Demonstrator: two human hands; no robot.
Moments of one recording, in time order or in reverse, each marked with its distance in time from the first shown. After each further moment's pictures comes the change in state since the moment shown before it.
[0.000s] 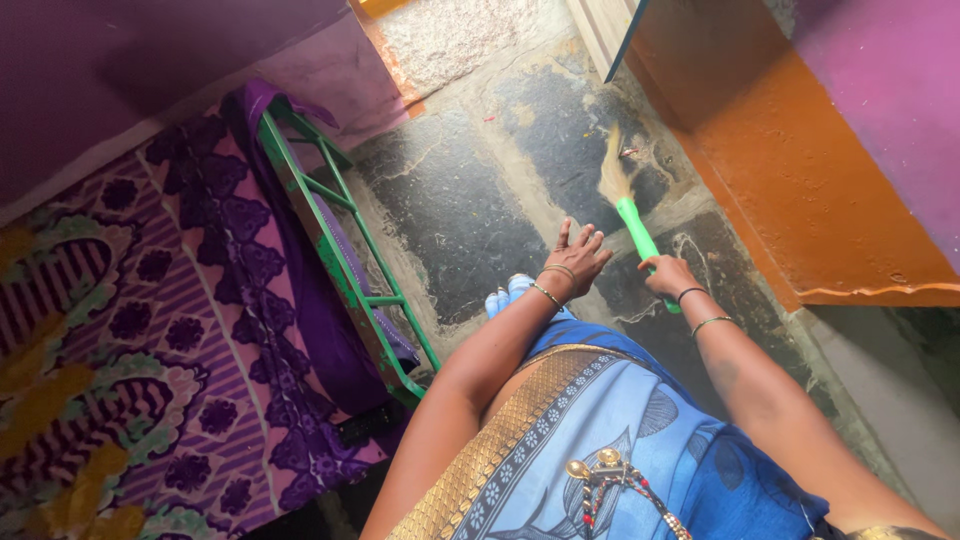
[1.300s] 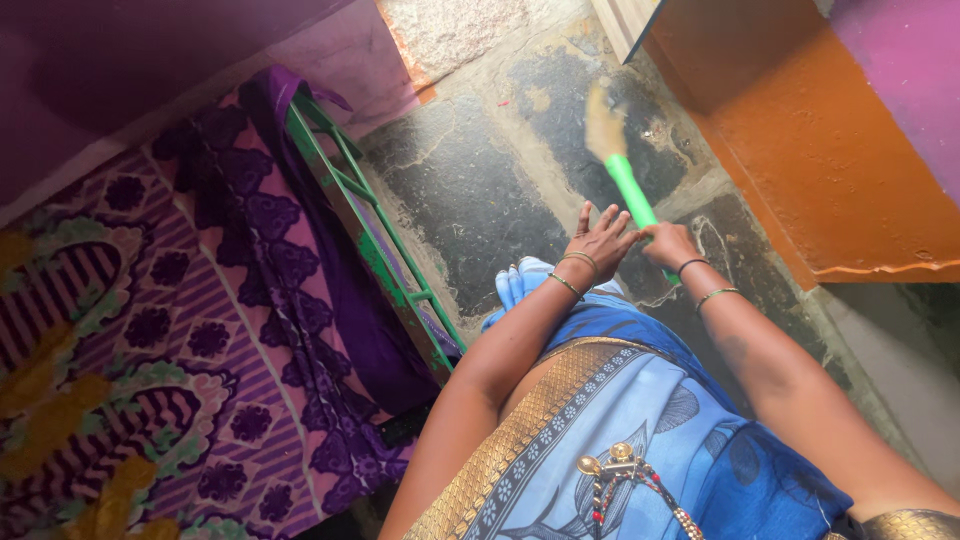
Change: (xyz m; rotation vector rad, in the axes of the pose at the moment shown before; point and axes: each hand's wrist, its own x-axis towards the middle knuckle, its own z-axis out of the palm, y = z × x) left_hand -0.047 -0.062 -0.026 -0.112 0.052 0.002; right_hand 0.023 -0.111 0.021 -0.074 0.111 -0.075
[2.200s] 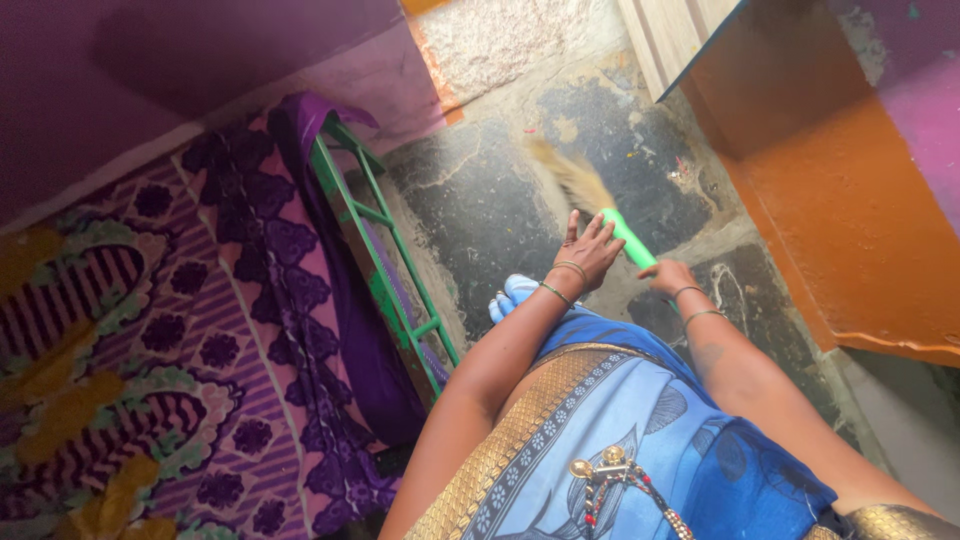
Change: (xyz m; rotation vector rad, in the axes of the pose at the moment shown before) left_hand 0.059 -0.087 -0.031 0.038 -0.031 -0.117; right_hand 0.077 -0.023 -0.026 0.045 -0.218 0.061
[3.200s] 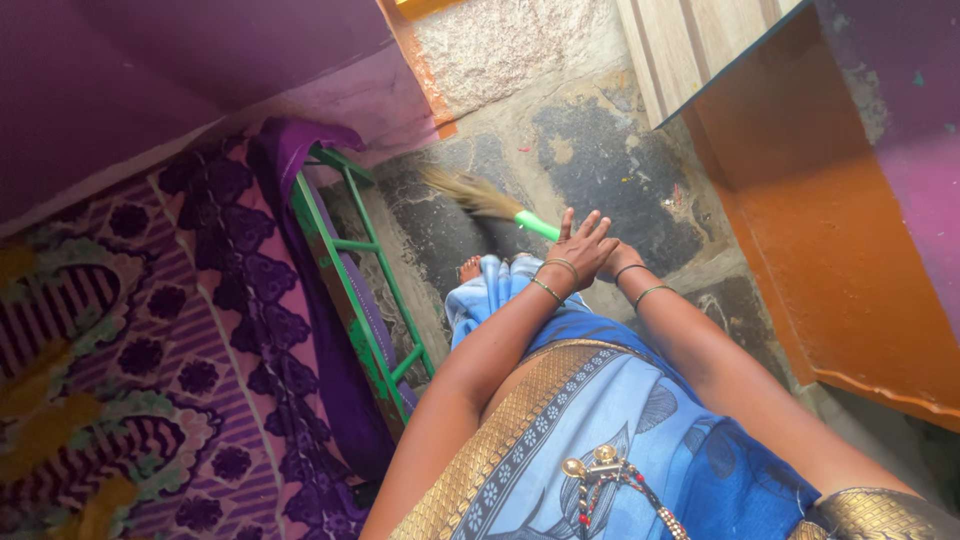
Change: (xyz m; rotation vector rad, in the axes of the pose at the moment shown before) left_hand 0.110 -0.062 -0.030 -0.036 -0.085 -0.029; right_hand 0.149 -0.095 -0.051 -0.229 -0.115 -0.300
